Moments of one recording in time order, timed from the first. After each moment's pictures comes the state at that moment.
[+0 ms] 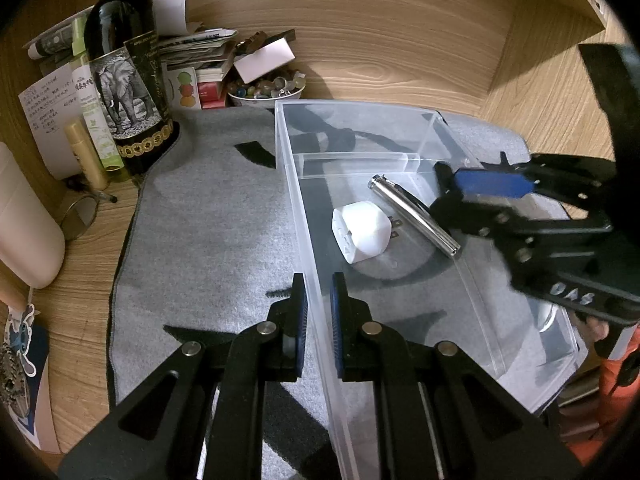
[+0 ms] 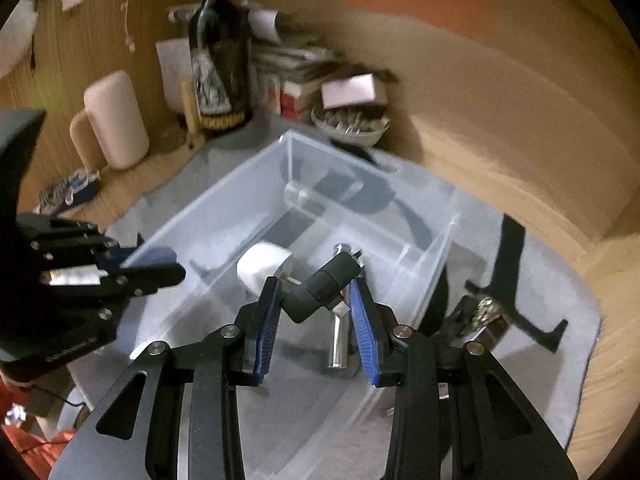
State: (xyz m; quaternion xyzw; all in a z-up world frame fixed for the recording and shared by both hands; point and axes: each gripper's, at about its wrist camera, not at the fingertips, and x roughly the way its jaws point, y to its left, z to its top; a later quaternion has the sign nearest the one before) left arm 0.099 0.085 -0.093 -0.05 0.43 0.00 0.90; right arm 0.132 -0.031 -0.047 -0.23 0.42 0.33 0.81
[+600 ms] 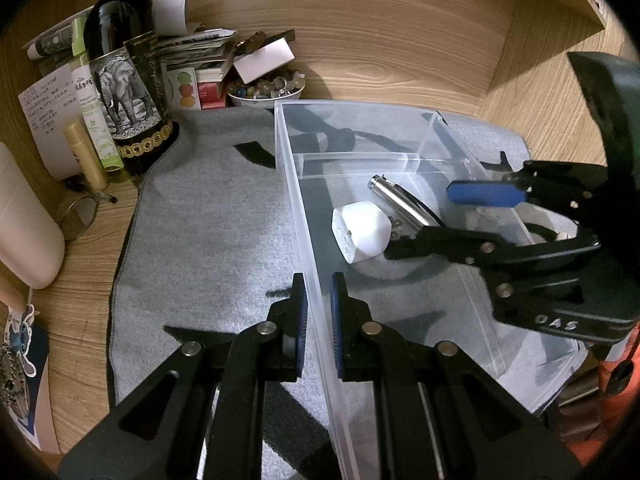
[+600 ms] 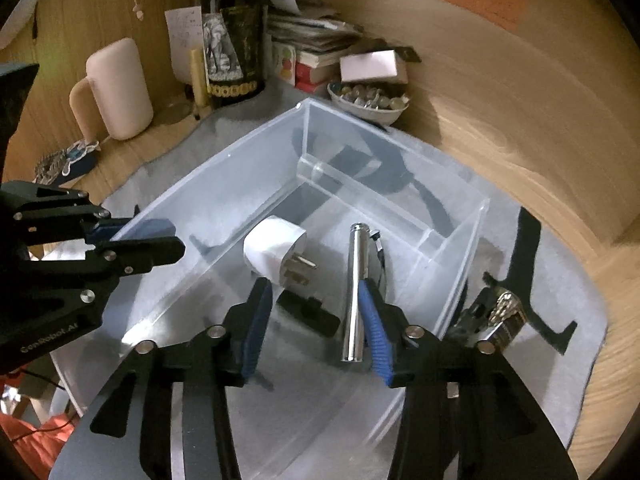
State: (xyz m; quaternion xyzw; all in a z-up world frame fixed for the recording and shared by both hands) left arm 0.099 0.085 -0.093 -0.05 0.43 0.00 0.90; right arm 0.129 -0.029 -0.053 -0.24 0.42 0.35 0.80
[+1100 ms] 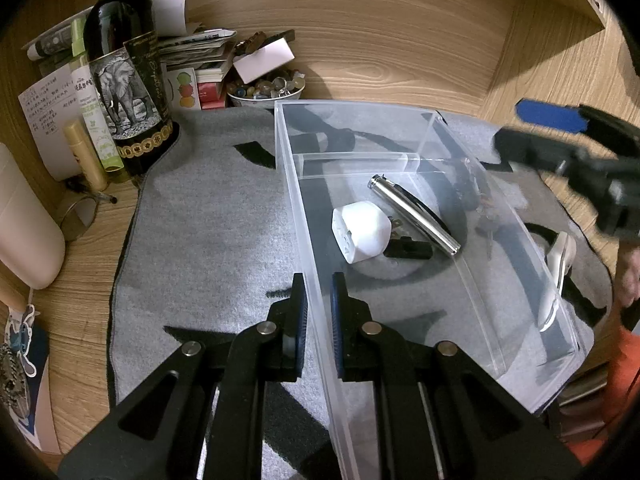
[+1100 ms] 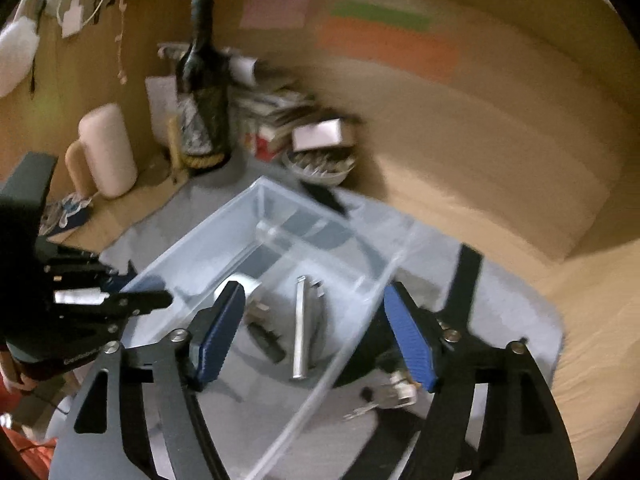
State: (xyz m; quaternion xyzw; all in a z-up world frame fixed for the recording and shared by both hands) left arm 0.099 0.084 -0.092 -0.05 0.43 0.00 0.90; right arm 0.136 -0.062 0.008 -0.21 0.35 0.31 0.86
